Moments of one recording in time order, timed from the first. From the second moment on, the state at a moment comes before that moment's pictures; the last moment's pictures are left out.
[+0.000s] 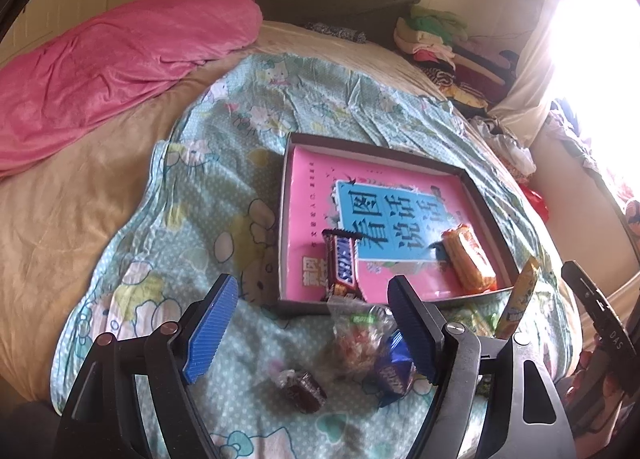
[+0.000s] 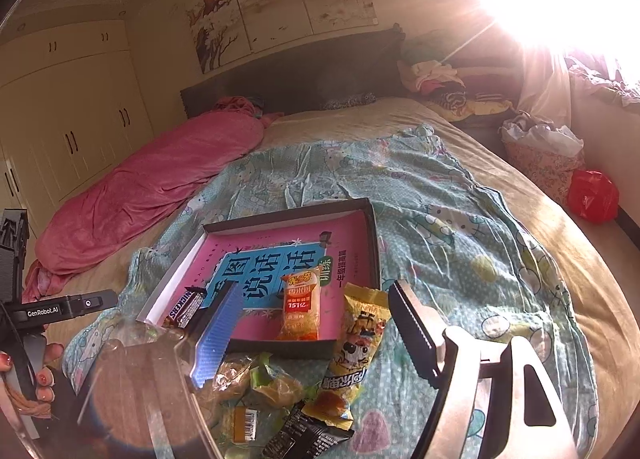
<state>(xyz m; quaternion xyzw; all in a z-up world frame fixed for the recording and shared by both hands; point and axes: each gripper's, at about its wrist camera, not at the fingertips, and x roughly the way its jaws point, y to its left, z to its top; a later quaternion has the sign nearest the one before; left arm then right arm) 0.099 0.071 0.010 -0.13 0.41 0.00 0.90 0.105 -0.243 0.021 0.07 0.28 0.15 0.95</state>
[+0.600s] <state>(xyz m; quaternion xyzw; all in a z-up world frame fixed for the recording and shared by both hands) 0.079 0.061 -0.024 -0.08 0.48 -0.01 0.88 0.103 -0.237 0.013 0.06 0.30 0.15 0.94</state>
